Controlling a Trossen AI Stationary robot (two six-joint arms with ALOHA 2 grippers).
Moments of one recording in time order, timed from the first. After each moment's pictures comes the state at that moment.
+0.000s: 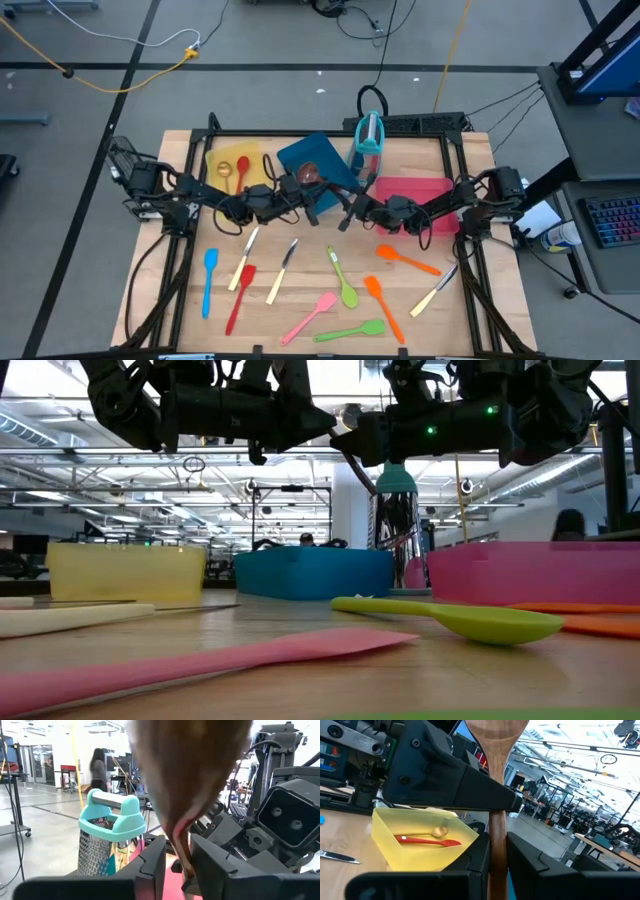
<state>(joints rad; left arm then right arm) -0.01 1.69 0.71 1.17 -0.45 0.00 0.08 1.72 0.62 1.28 0.57 -0.48</state>
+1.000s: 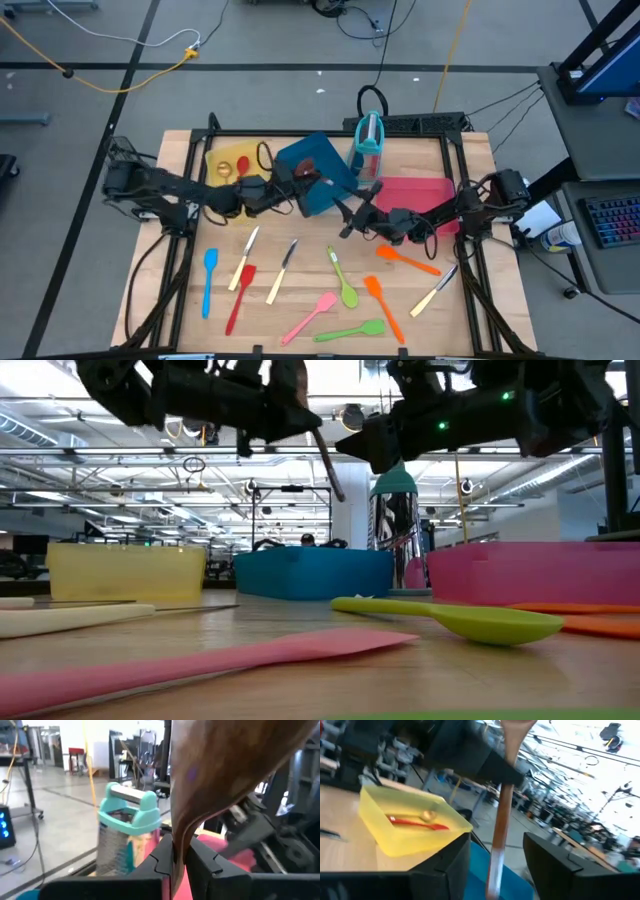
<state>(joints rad) 0.01 1.52 0.71 0.89 -0.46 -0.07 0.17 1.70 0.62 1.23 0.77 -0.59</state>
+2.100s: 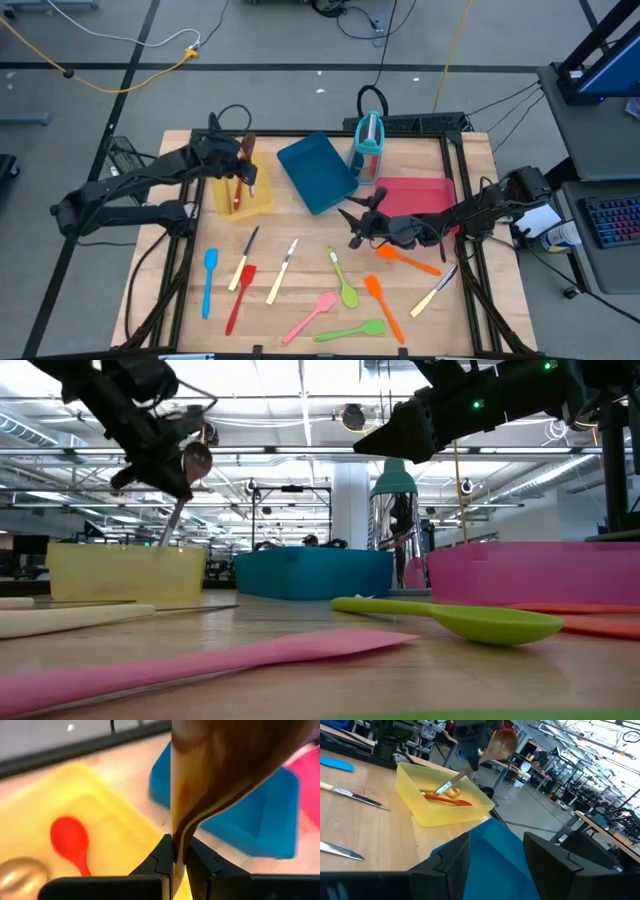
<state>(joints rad) 0.58 0.92 0.69 -0.53 -0.04 -0.50 0.26 1.53 0.62 0.80 0.81 -0.40</state>
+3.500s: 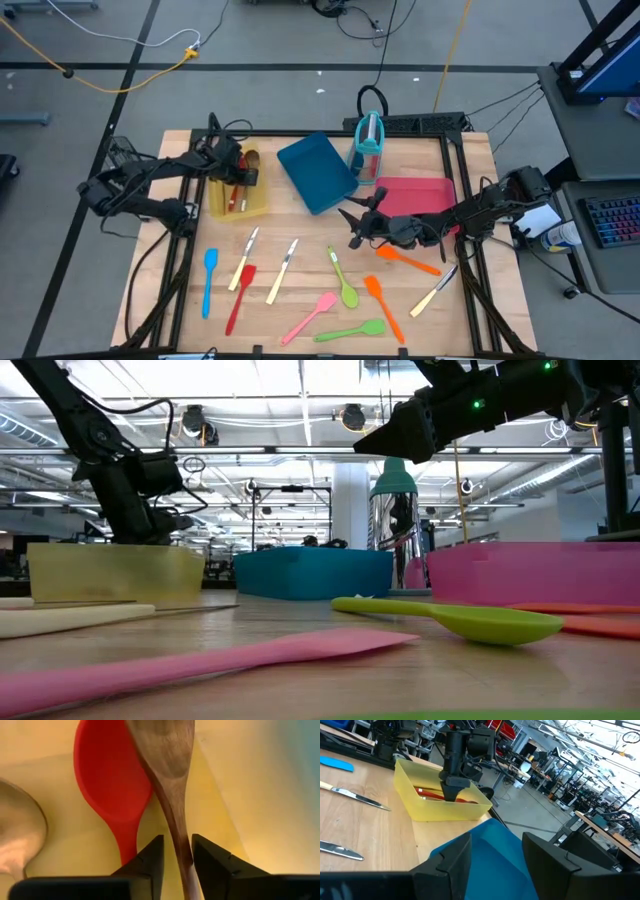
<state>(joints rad) 0.86 1.29 0.47 -0.29 0.16 -0.51 0.26 1.53 0.62 0.80 0.81 -0.40</state>
